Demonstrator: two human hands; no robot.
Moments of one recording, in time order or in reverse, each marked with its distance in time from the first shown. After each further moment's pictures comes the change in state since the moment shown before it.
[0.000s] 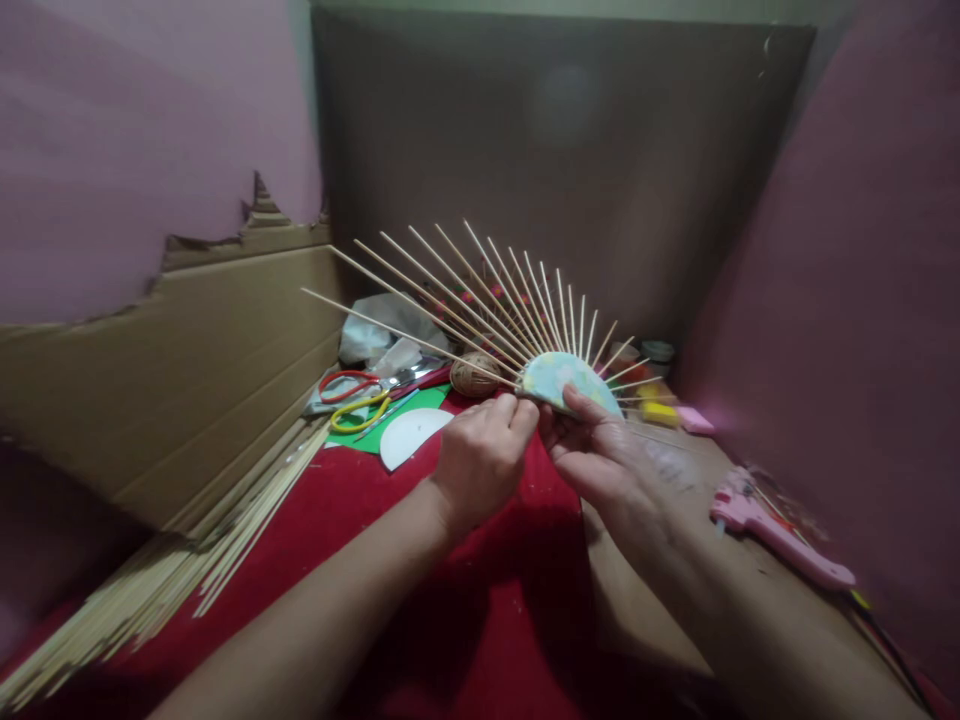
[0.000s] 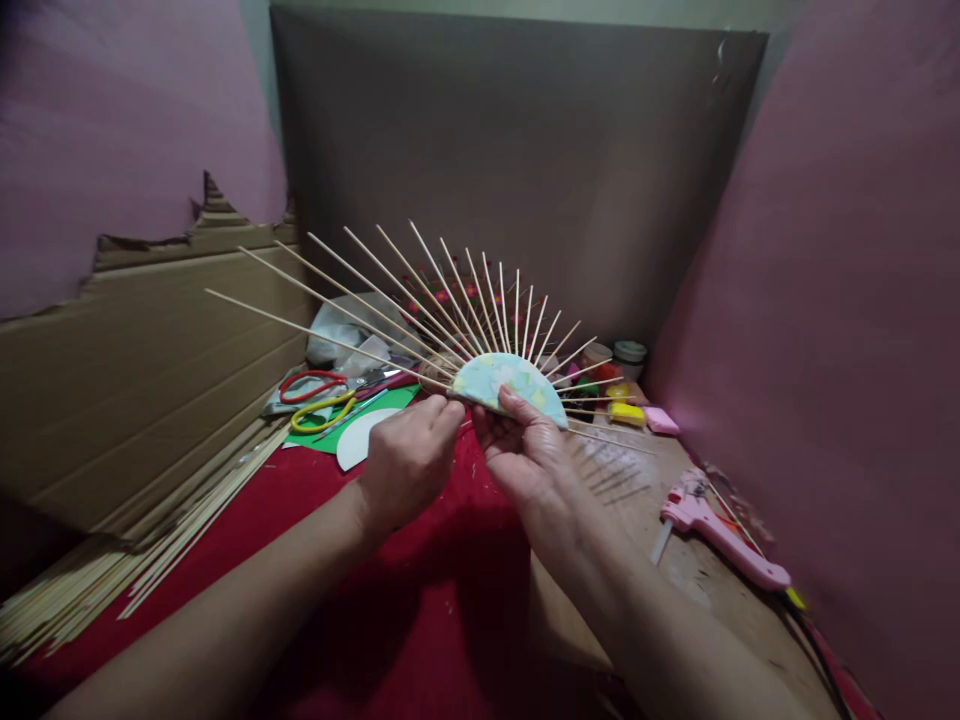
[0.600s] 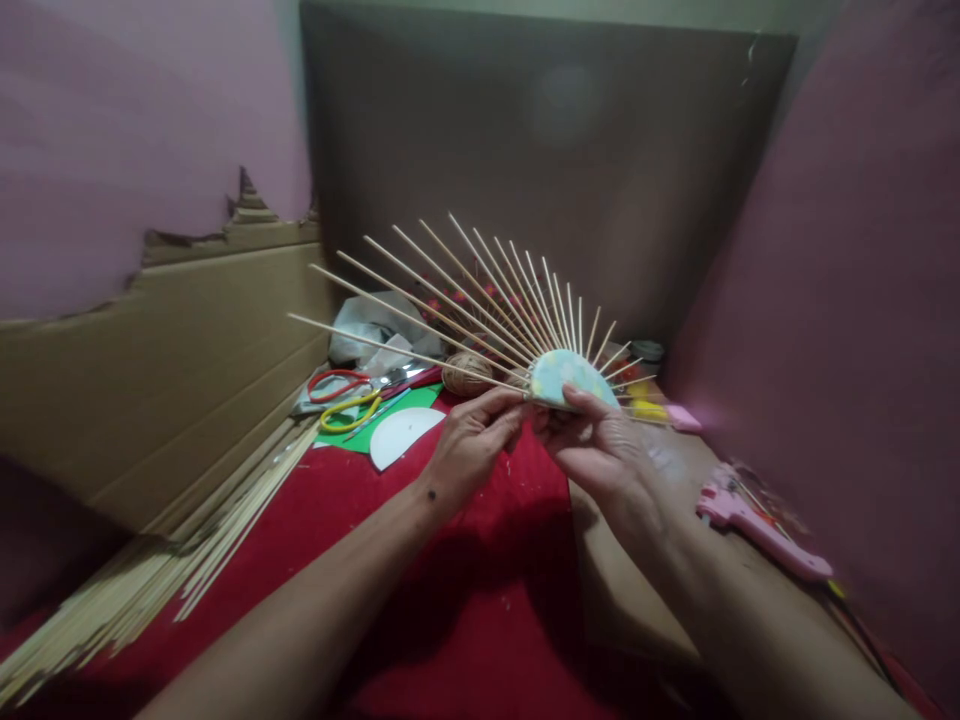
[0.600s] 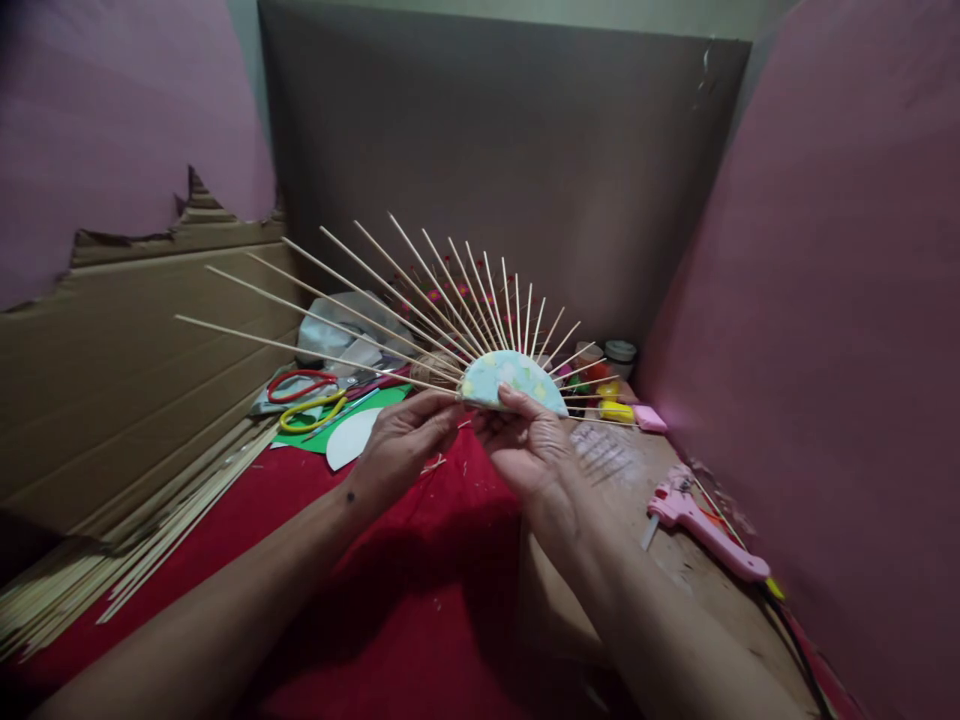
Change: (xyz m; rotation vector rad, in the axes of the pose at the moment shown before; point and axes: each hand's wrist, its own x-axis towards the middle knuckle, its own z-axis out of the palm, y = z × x) left_hand 0.008 0.005 0.004 -1.372 -0.173 -0.806; right_hand 0.002 -0.011 -0.006 -0.057 -0.137 0.000
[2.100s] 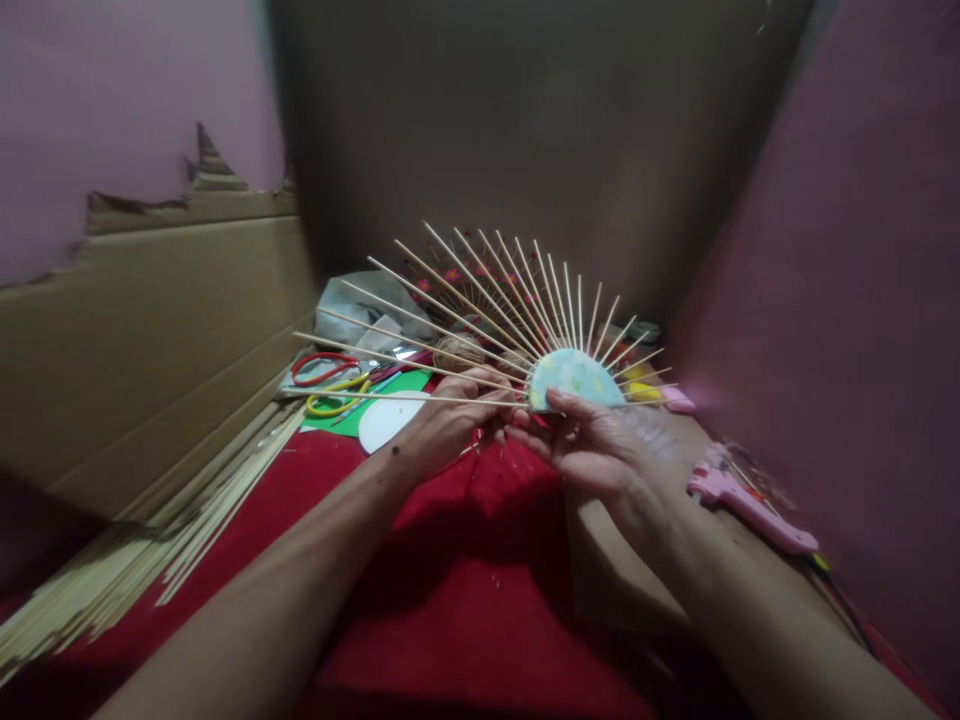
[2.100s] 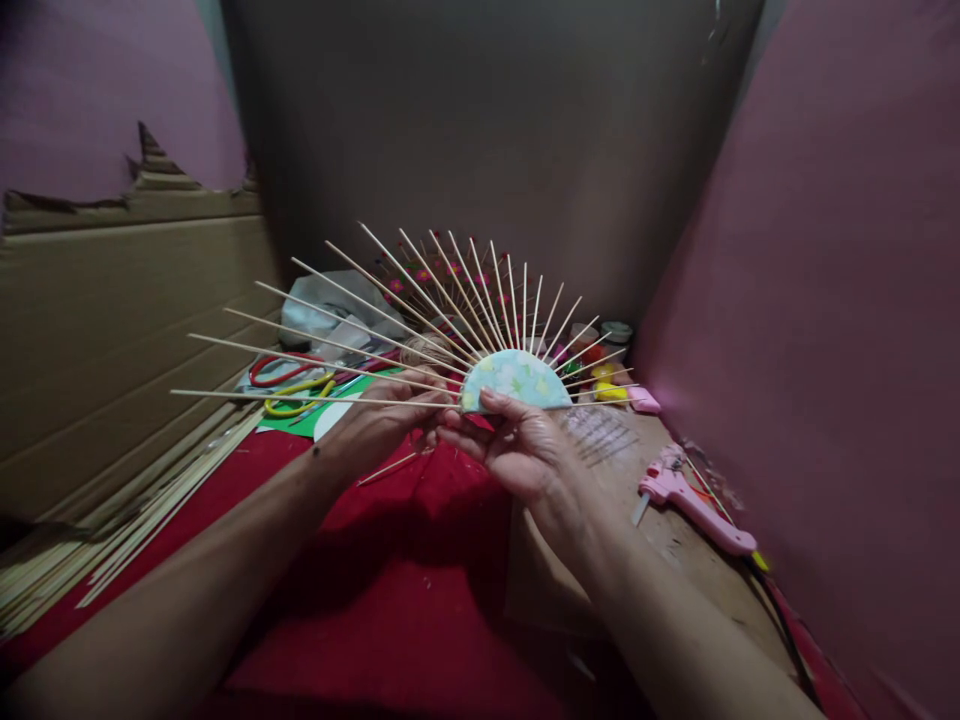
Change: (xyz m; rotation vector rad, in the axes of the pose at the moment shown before) left_hand 0.010 0.004 -0.015 -0.056 -0.187 -0.234; right_hand -0.005 -0.004 -0.029 -0.155 -0.083 0.215
